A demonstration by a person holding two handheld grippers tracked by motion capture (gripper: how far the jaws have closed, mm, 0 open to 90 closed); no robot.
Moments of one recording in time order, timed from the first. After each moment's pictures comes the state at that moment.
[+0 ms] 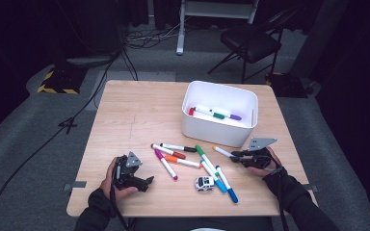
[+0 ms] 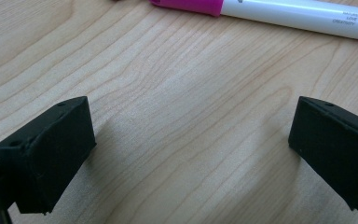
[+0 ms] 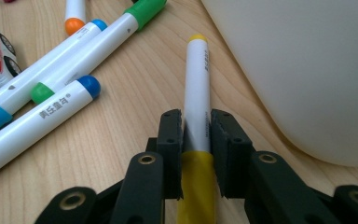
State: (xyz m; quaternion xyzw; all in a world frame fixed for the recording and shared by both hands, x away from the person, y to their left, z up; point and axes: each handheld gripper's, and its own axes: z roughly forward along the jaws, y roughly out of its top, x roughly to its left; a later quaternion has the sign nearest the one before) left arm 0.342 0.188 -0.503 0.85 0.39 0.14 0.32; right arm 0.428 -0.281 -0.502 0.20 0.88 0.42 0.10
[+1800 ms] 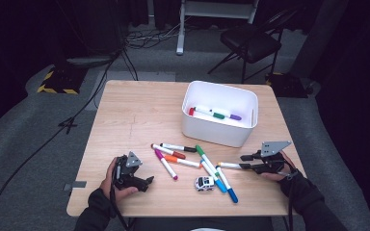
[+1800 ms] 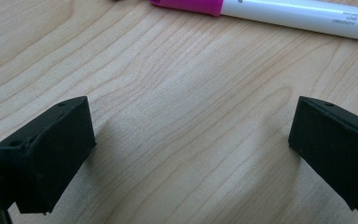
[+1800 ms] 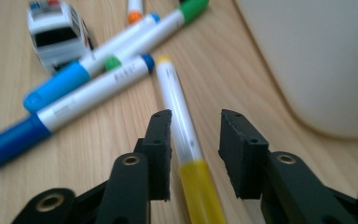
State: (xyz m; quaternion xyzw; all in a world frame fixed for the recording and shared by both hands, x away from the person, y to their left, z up) left arm 0.342 0.188 -0.503 0.85 0.39 0.14 0.32; right arm 0.407 -0.312 -0.485 0.14 0.89 0.42 0.07
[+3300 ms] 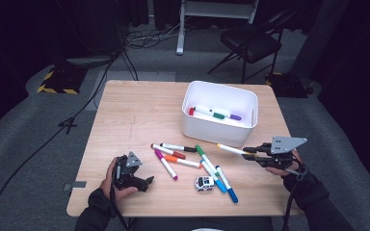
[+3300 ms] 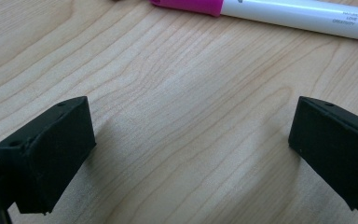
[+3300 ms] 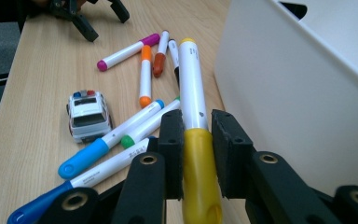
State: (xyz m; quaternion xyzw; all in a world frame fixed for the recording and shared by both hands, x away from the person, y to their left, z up) left arm 0.342 0.188 -0.503 0.85 0.39 0.14 0.32; right arm 0.392 -0.305 -0.419 0.09 0.86 0.48 0.14
